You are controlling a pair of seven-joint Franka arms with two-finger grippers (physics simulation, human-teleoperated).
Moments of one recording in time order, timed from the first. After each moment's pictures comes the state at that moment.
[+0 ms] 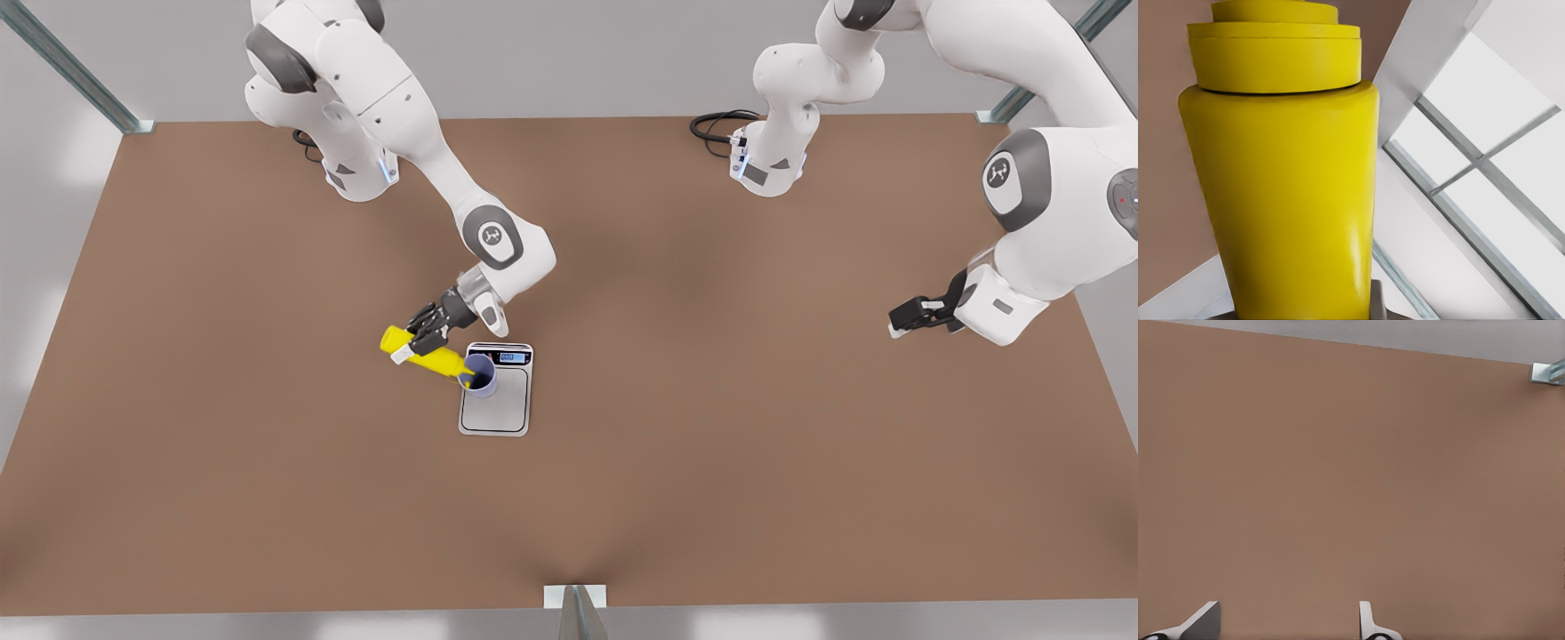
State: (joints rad) left arm -0.09 0.19 0.12 -1.41 -0.07 1.59 -0.06; right arm 0.71 0.46 0.10 -1.88 -1.29 1.53 -0.06
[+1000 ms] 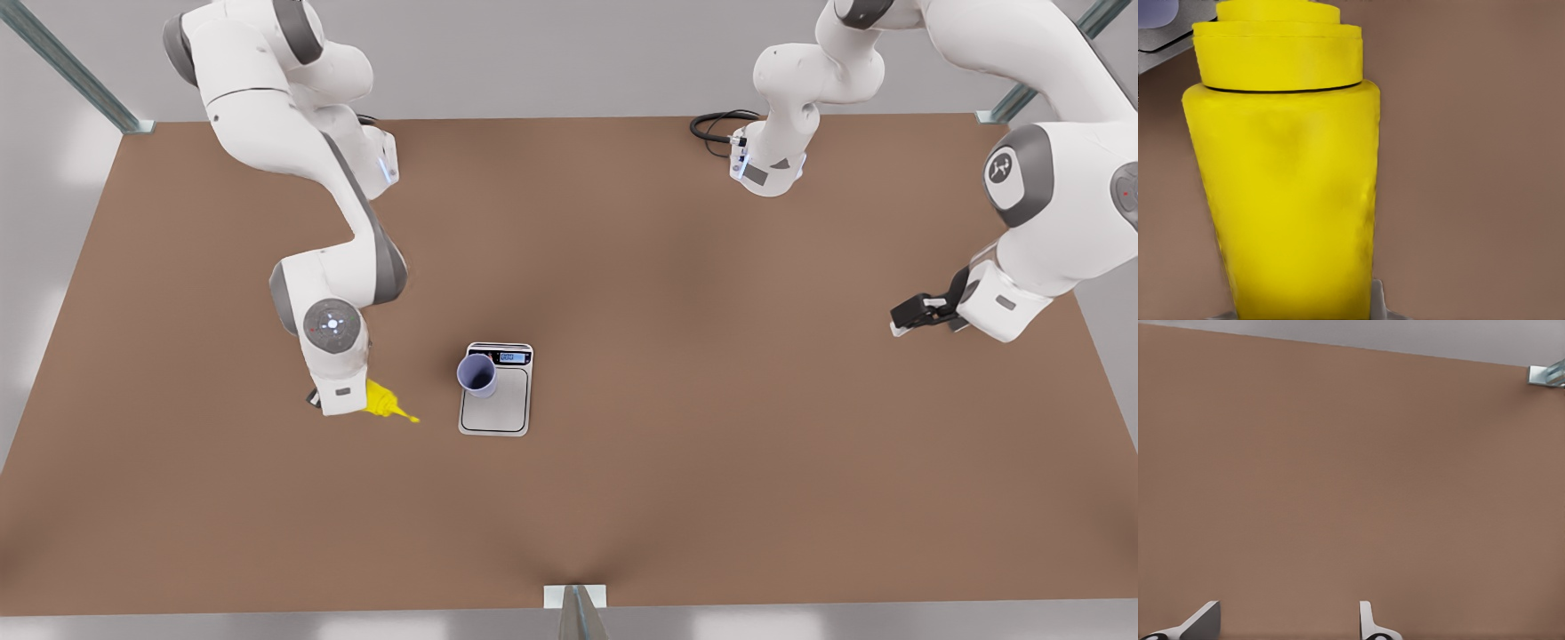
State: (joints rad) left arm -0.09 0.18 0.12 -1.41 -0.07 1.59 -0.06; right arm 0.19 0.39 0.09 -1.66 -0.31 1.90 -0.66
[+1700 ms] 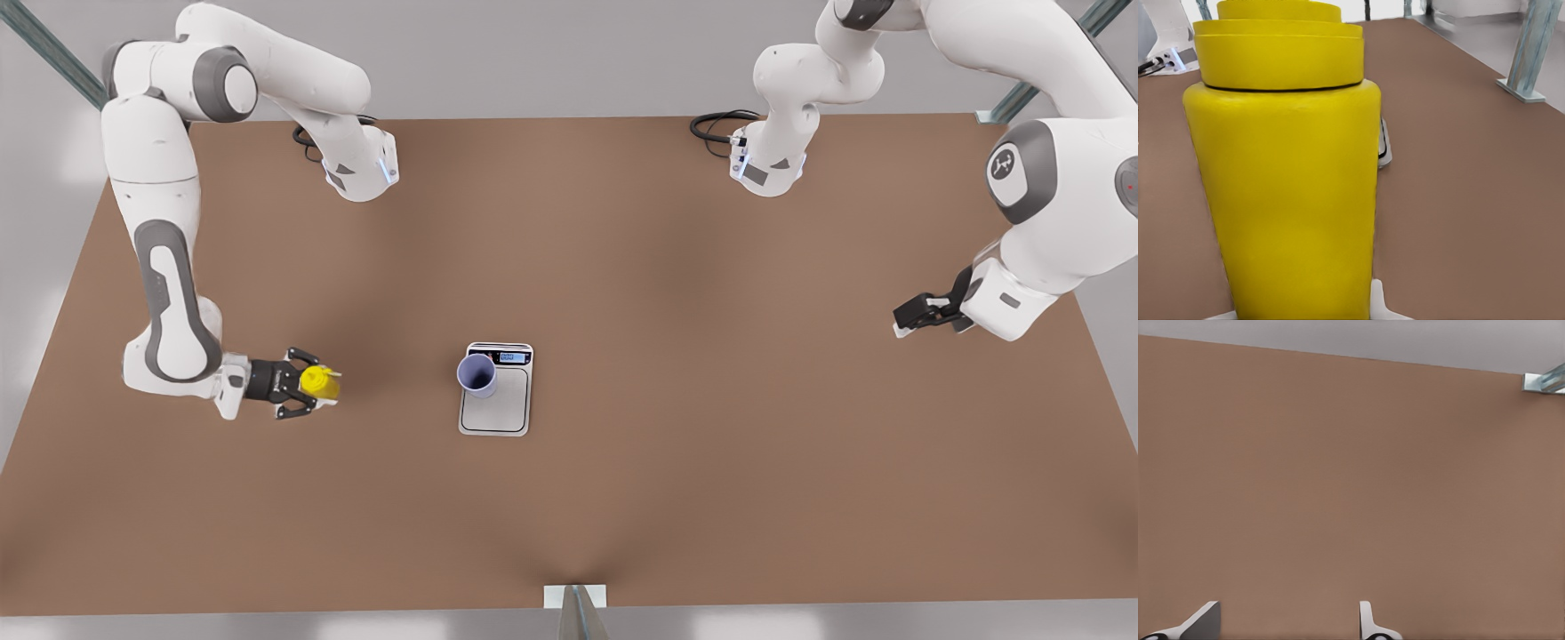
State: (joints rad) left arm -0.09 0.19 0.12 -1.38 -0.07 1.59 -0.06; right arm -0.31 0.58 0.09 -1.86 0.96 1.89 -2.30
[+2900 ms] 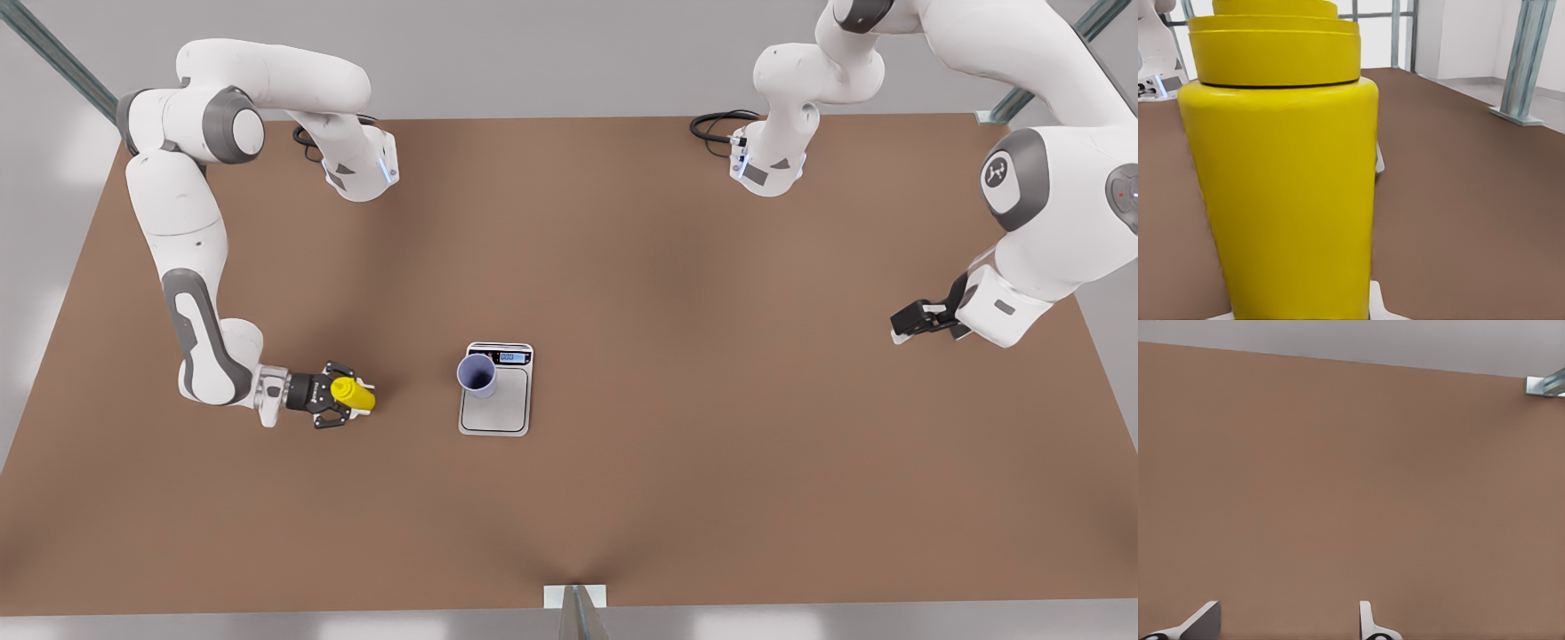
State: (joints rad) left arm -0.10 0.20 0.12 -1.38 -0.06 1.61 -0.06; right arm -0.29 0.77 0.12 -1.81 1.15 1.92 -2.49
